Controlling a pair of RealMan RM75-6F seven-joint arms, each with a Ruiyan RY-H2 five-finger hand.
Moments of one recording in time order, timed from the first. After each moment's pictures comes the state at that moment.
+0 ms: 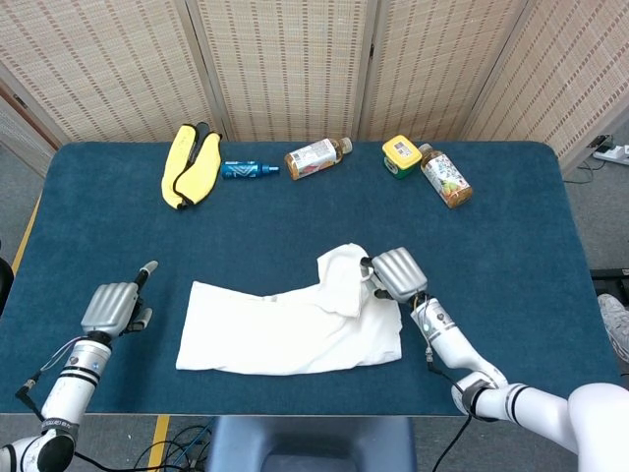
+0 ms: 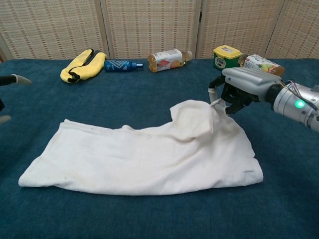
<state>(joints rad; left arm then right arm) -0.53 -1.22 -0.10 -1.72 0.96 1.06 0.33 0.72 -1.67 0.18 -1.12 -1.37 0.94 -0.02</state>
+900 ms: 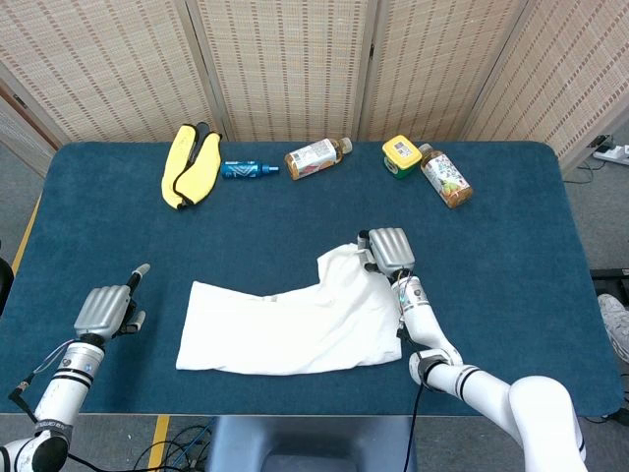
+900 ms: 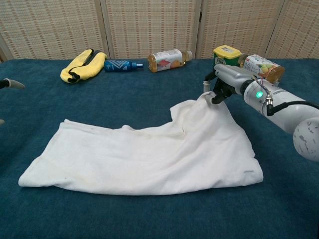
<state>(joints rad) -0.51 -1.22 -0.09 -1.68 0.97 1.04 0.27 0.85 -1.91 0.34 -0.80 -1.13 0.83 -0.08</state>
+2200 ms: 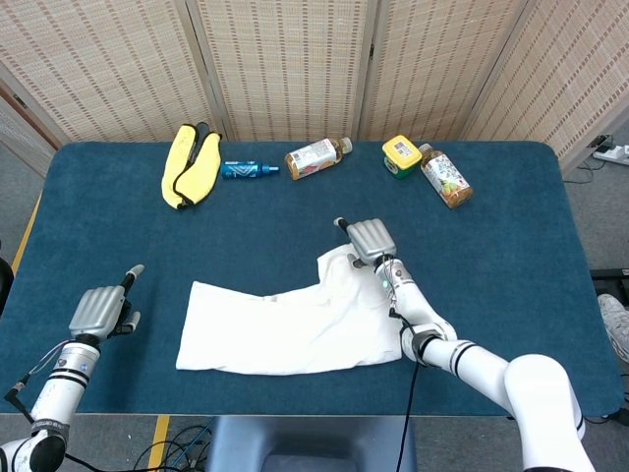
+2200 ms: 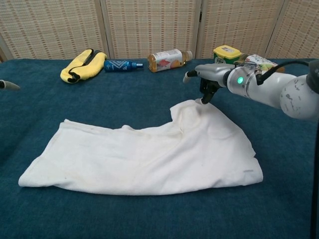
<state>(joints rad) -0.50 -1.22 -0.10 -1.66 0.96 1.03 0.26 1.00 -1.82 0.33 -0.83 -1.00 0.57 -0.28</state>
